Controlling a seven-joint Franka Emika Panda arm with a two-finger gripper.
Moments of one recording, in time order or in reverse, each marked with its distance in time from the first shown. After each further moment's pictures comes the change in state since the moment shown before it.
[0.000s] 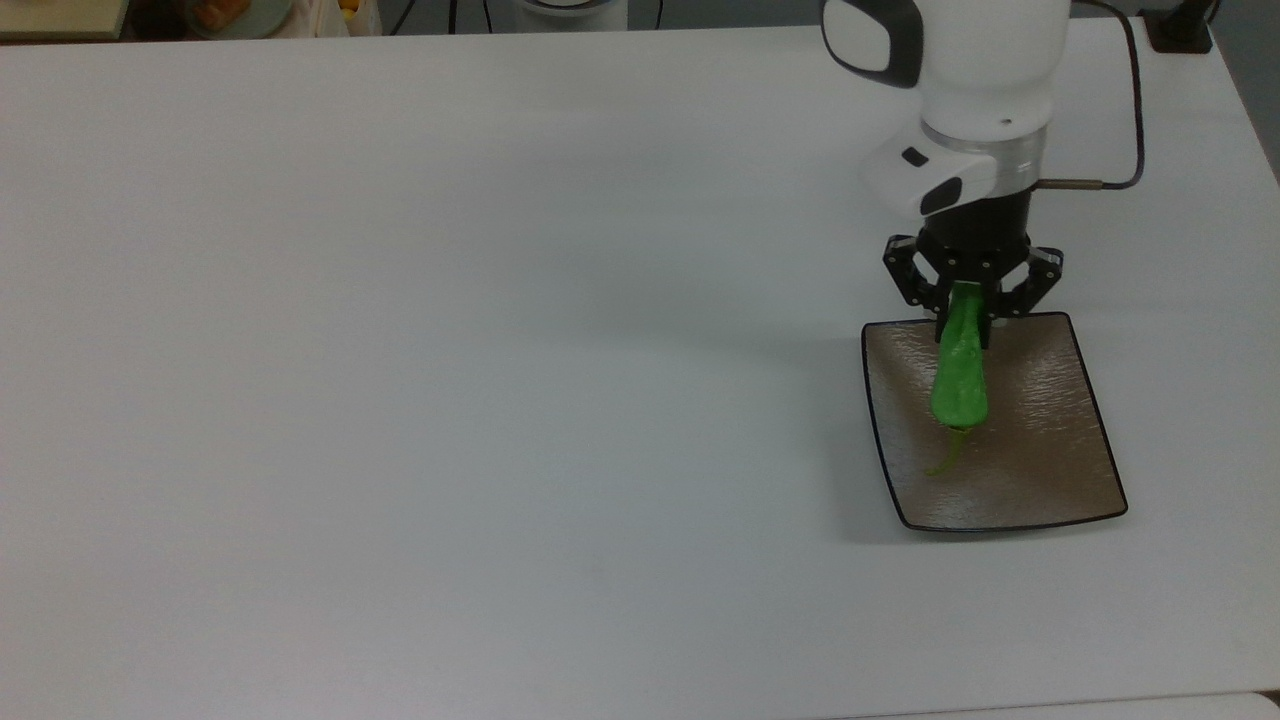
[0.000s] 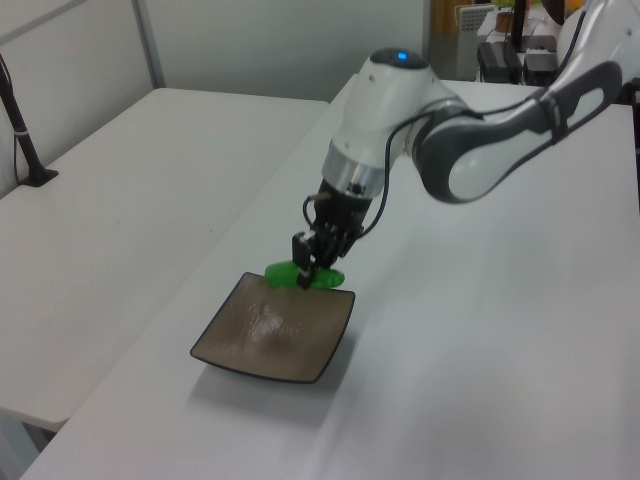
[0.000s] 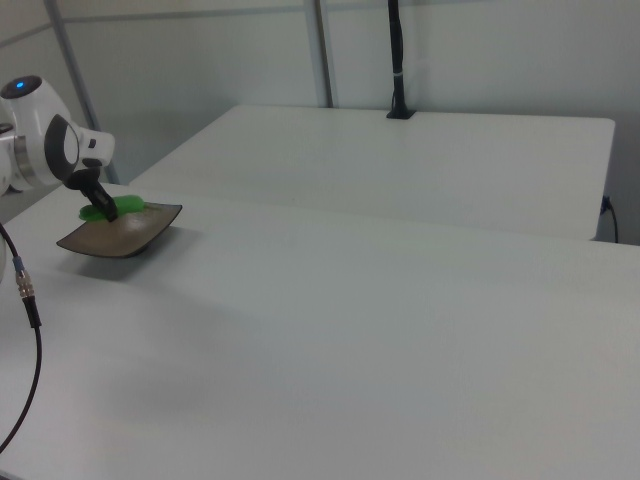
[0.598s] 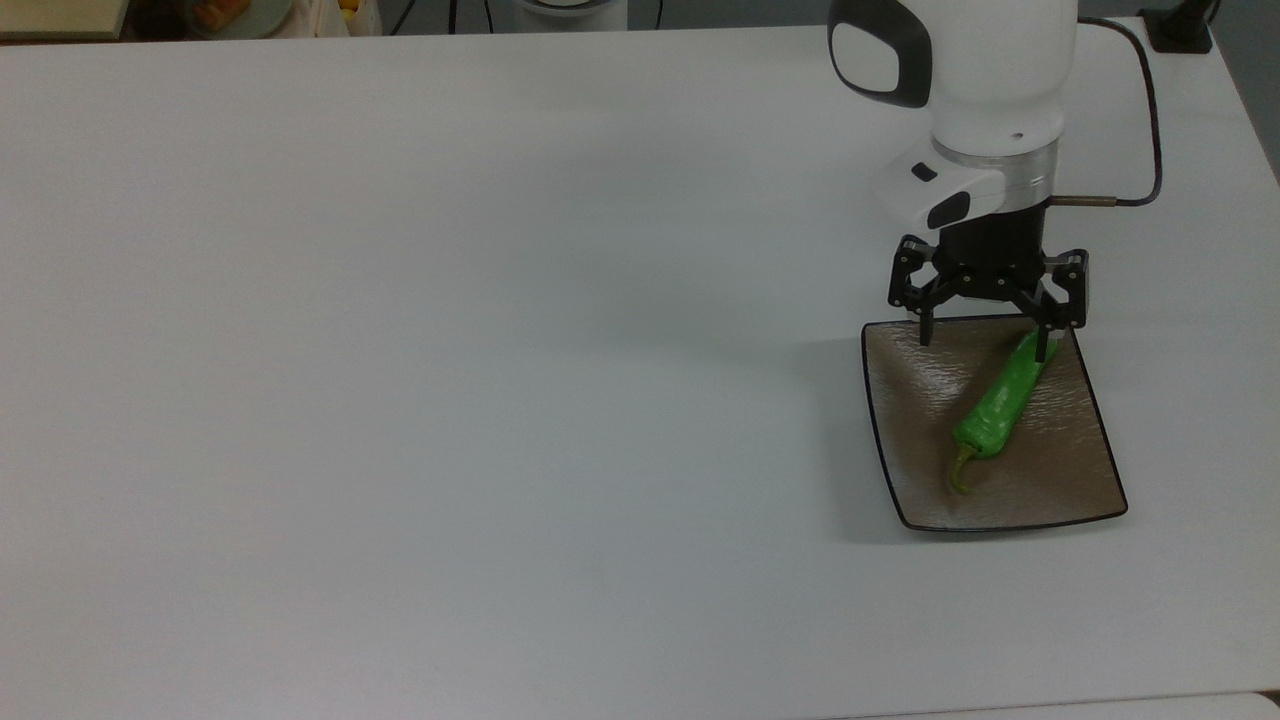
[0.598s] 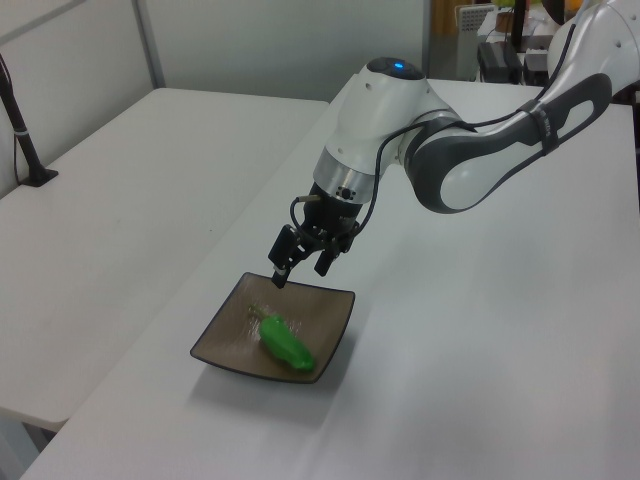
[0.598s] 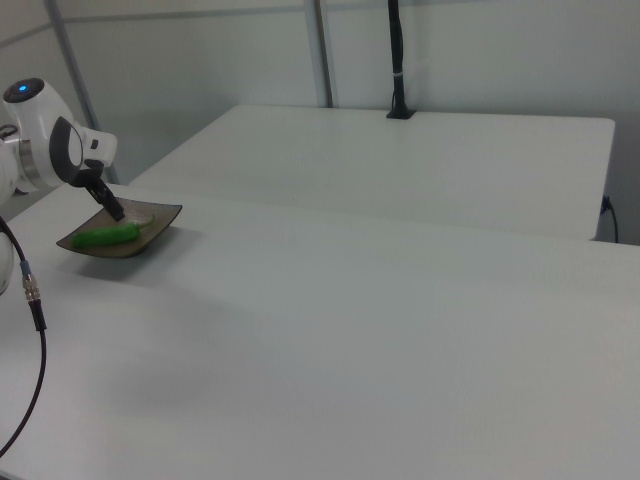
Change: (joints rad) arm 0.005 0.041 0.000 0.045 -0.017 0.045 0.056
